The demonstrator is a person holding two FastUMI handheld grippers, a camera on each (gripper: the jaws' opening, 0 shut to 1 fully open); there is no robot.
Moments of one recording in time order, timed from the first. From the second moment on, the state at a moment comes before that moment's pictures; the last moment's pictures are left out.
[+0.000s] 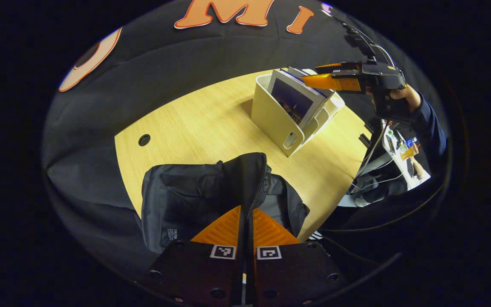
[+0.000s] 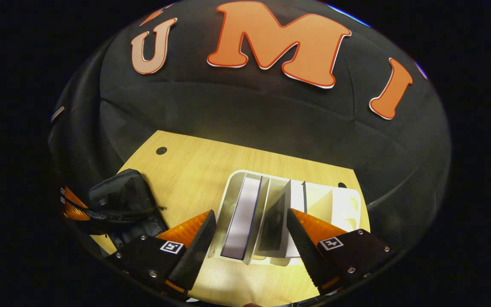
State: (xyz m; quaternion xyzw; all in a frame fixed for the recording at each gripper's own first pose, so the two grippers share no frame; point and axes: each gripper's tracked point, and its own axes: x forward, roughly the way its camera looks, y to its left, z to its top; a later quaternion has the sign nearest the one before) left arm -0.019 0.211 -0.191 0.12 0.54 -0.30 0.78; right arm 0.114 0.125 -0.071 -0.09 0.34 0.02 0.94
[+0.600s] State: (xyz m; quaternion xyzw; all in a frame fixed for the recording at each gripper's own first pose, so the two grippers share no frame) left arm -0.002 0.220 -0.176 0.12 0.57 -0.34 0.74; right arm 0.135 0.131 -0.112 -0.10 0.46 0.01 0.88
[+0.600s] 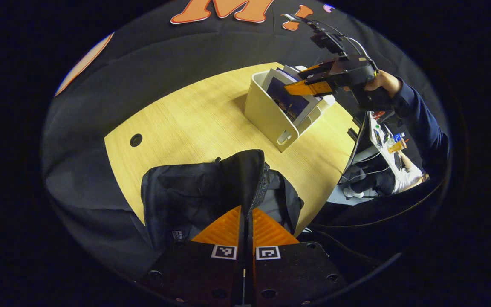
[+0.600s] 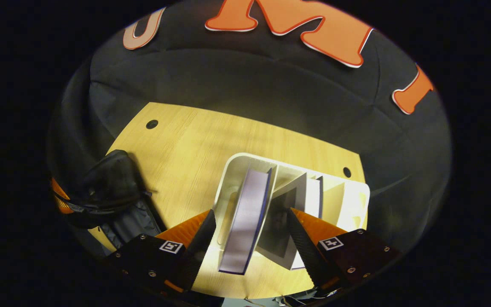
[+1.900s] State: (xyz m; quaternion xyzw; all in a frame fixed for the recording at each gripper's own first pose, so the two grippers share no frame) left arm -0.002 0.212 -0.196 0.14 0.57 -0.35 0.73; right arm 0.077 0.122 -0.130 -0.03 0.56 -0.02 0.83
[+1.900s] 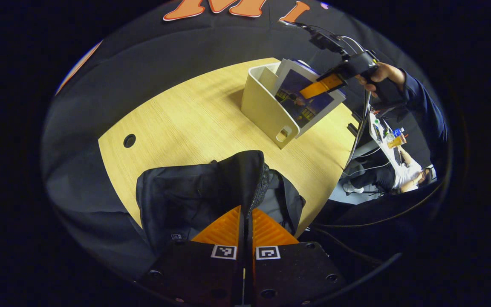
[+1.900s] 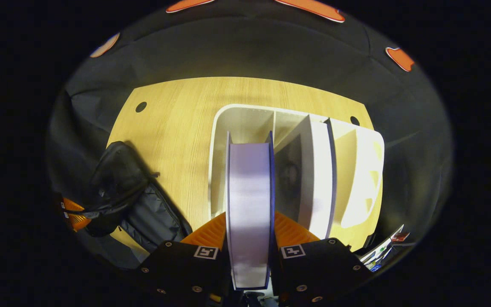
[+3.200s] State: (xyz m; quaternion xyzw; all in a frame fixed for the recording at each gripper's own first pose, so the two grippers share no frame) left arm -0.021 0.202 -0.204 0.16 0.56 -0.34 0.73; right arm -0.090 0.121 -0.099 0.11 0.50 0.03 0.86
